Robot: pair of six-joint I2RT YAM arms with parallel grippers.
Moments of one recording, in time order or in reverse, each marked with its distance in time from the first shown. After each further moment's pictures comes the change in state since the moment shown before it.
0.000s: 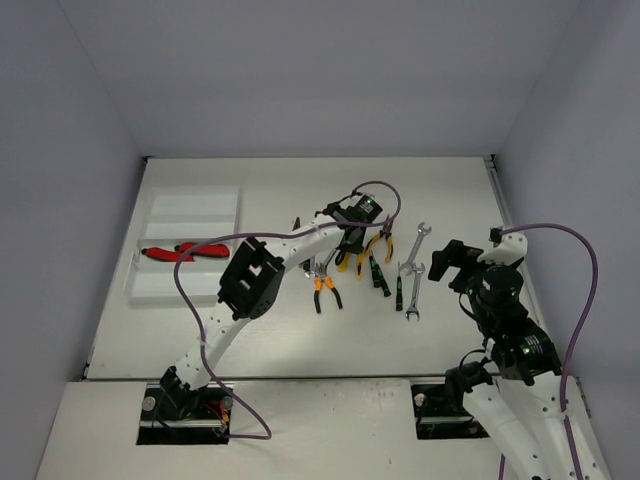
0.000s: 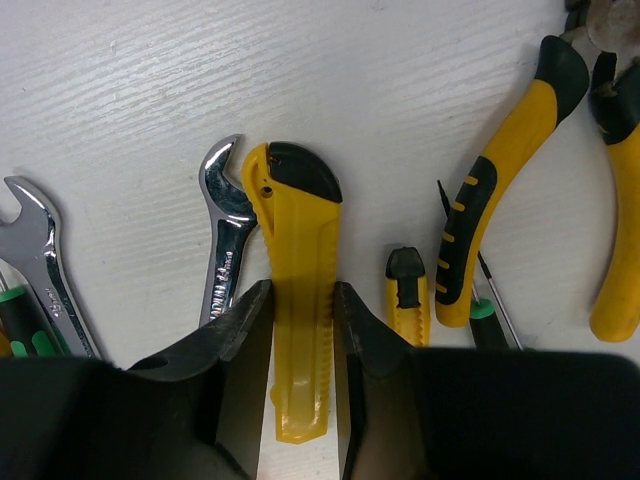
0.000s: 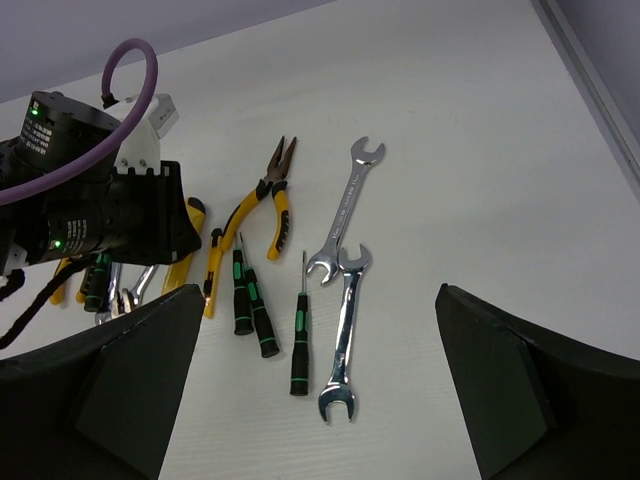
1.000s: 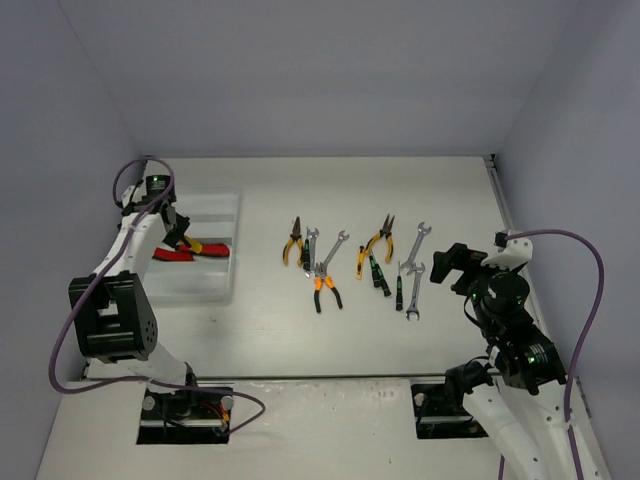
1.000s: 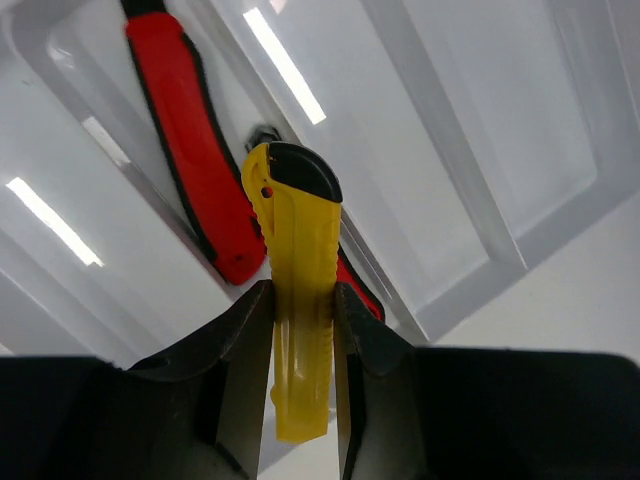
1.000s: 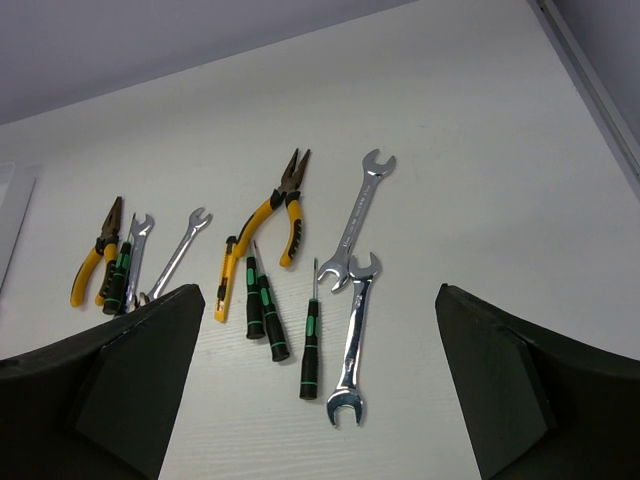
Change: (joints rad) left arm 0.890 -0.826 -0.859 0.081 -0.034 -0.476; right arm 0.011 -0.051 0.000 0.000 -0.007 0.001
